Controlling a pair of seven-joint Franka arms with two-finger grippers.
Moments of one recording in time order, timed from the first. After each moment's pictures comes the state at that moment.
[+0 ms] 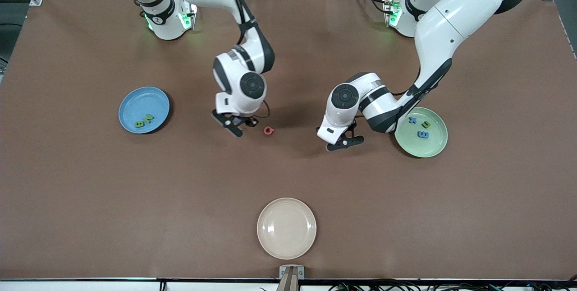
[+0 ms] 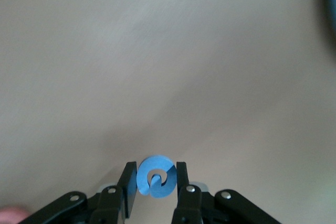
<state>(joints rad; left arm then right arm) 0.03 0.80 -0.72 -1.82 0.69 2.29 -1.28 1.13 0.59 -0.55 -1.85 0.17 2.04 1.16</state>
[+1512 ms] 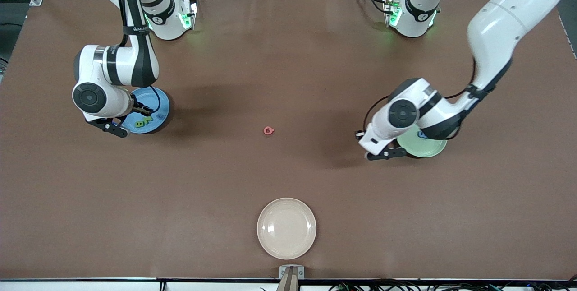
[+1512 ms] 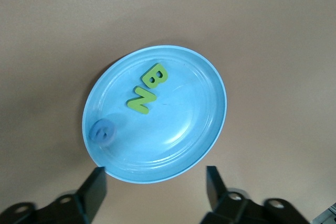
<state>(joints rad) 0.52 0.79 -1.00 -1.90 0.69 2.08 -0.91 1.11 0.31 -1.05 -2.20 0.06 1.96 0.41</state>
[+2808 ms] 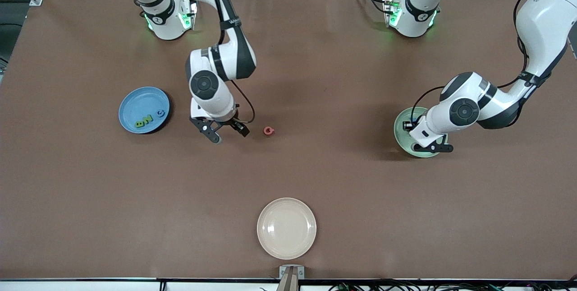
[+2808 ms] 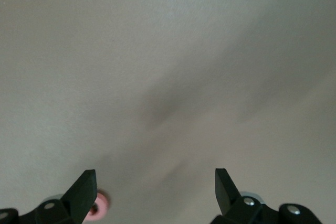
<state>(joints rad) 0.90 0.78 -1.09 -2.10 0.82 2.07 -0.66 1.29 0.60 -0.77 -1.92 0.58 2.23 1.02</state>
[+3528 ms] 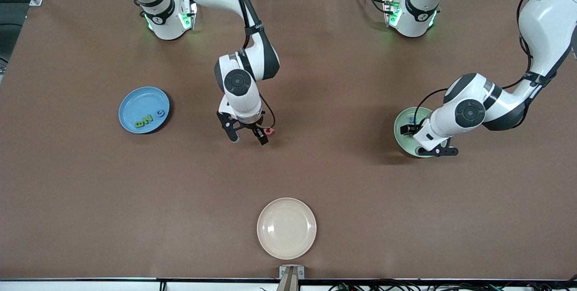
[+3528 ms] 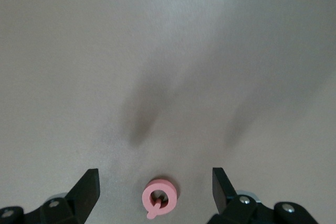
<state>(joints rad) 0.90 0.78 -1.09 -2.06 0.82 2.08 -0.66 1.26 0.71 -0.63 -1.83 0.59 2.39 1.38</state>
